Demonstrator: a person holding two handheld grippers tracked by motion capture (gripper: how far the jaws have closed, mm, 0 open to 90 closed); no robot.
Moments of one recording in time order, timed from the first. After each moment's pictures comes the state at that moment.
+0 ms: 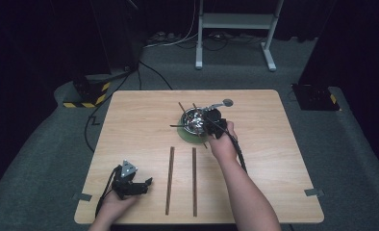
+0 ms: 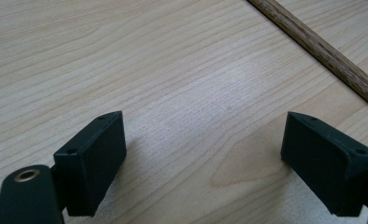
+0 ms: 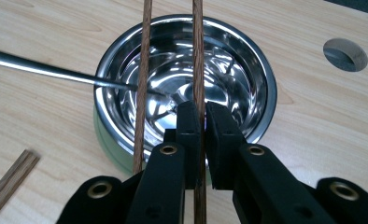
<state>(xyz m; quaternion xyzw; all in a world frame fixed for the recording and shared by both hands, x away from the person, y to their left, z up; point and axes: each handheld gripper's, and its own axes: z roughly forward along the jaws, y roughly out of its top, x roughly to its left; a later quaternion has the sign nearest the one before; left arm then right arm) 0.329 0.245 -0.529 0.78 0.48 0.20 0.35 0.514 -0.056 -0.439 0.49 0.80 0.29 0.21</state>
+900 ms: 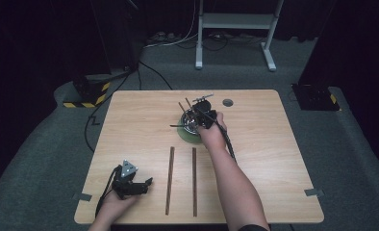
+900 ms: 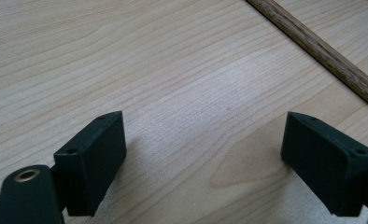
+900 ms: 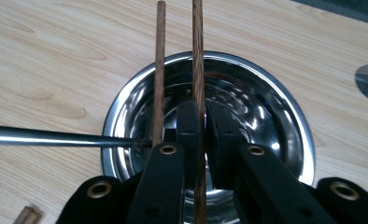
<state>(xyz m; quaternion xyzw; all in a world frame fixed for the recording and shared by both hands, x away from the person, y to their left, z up) 0.330 0.245 -0.529 0.78 0.47 0.20 0.35 0.552 -0.024 -0.442 0.49 0.80 0.29 0.19</state>
